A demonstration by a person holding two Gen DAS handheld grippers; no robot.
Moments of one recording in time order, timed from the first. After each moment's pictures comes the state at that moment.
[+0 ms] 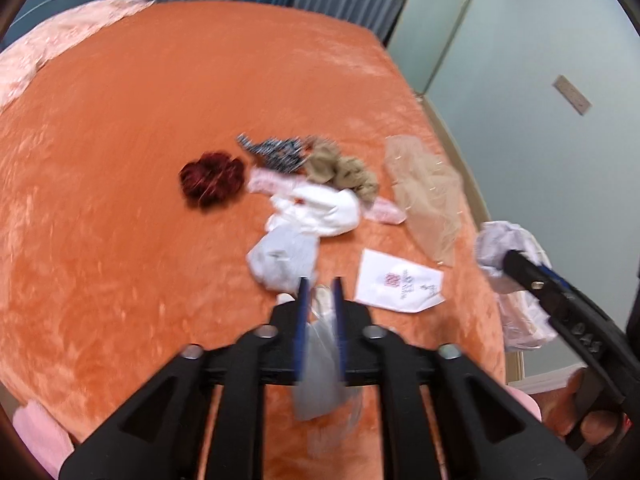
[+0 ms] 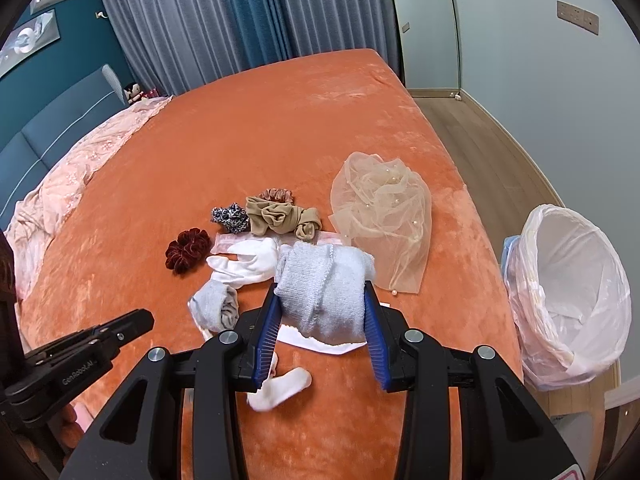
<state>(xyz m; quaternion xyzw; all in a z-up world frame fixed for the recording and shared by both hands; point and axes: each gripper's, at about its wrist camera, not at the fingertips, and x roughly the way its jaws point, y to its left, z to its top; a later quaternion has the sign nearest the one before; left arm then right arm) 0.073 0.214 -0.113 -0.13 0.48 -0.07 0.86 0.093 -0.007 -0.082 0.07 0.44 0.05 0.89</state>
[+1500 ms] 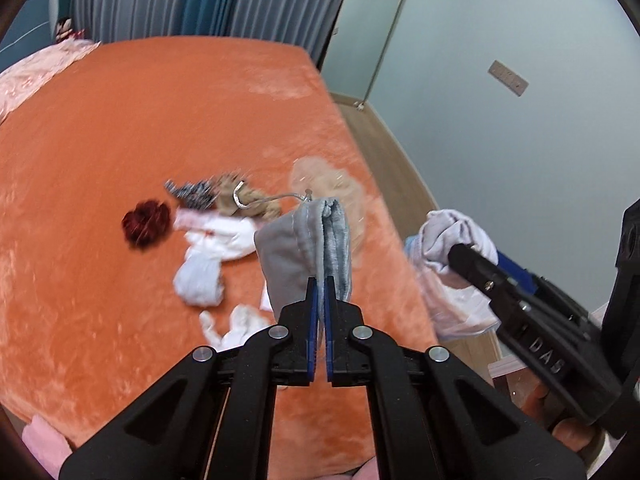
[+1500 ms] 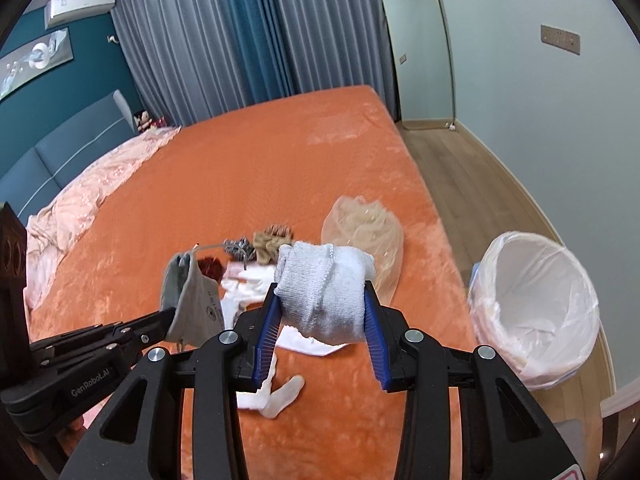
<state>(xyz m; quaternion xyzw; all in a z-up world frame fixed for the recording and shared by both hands) 0.042 0.133 -0.027 -0.10 0.43 -0.17 0.88 0.043 -0.048 -0.009 0.08 0.37 0.05 0.92</state>
